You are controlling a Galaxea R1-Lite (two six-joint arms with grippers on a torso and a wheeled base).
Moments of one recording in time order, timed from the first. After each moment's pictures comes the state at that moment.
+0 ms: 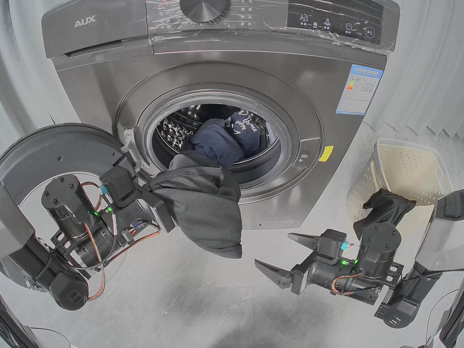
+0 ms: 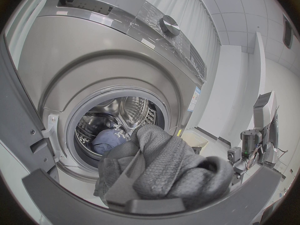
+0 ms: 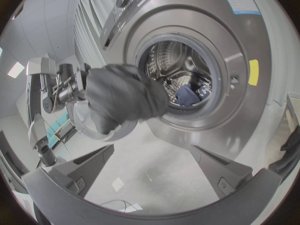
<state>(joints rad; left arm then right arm) -0.47 1.82 -0.43 -1.55 -0.23 -0.11 0.73 2.01 -0.33 -1.54 0.07 0.12</state>
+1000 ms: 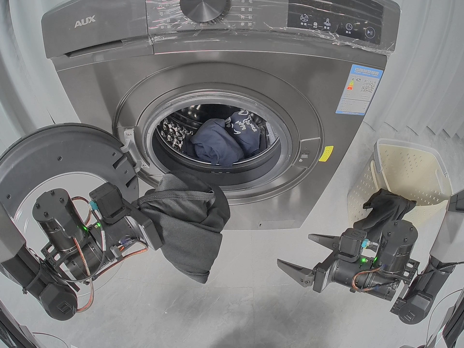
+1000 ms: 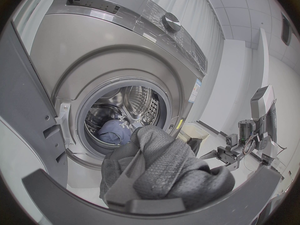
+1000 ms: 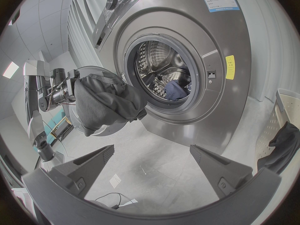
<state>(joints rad) -0.44 1.77 -0.31 -1.55 -0.23 -0.09 0.63 1.96 -0.22 -1.54 0.13 0.10</state>
